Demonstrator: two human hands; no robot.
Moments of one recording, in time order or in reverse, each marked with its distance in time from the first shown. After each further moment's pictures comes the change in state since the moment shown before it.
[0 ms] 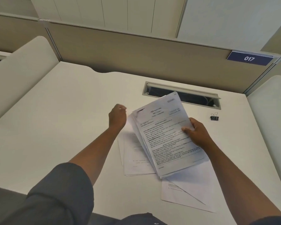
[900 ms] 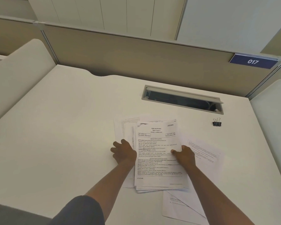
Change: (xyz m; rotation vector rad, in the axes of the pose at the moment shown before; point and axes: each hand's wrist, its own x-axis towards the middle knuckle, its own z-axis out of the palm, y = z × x) left_hand -0.057 -0.068 0.065 0.780 -0.061 -0.275; right_hand 0.000 0.041 0.082 -0.120 0.050 0.519
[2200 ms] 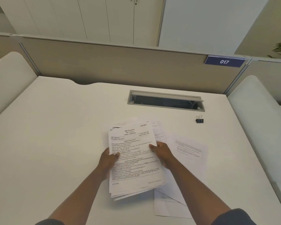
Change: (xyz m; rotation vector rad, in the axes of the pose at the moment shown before) left_hand 0.009 -0.044 -0.016 -0.992 -0.459 -0.004; right_hand -0.015 -0.029 0.014 0.594 -0.338 -0.023
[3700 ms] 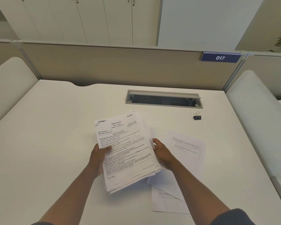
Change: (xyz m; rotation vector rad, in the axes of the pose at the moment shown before) left_hand -0.022 0.020 -0.011 -0.250 0.016 0.037; right_hand -0.024 0.011 -0.019 -0.015 -0.208 -0.178
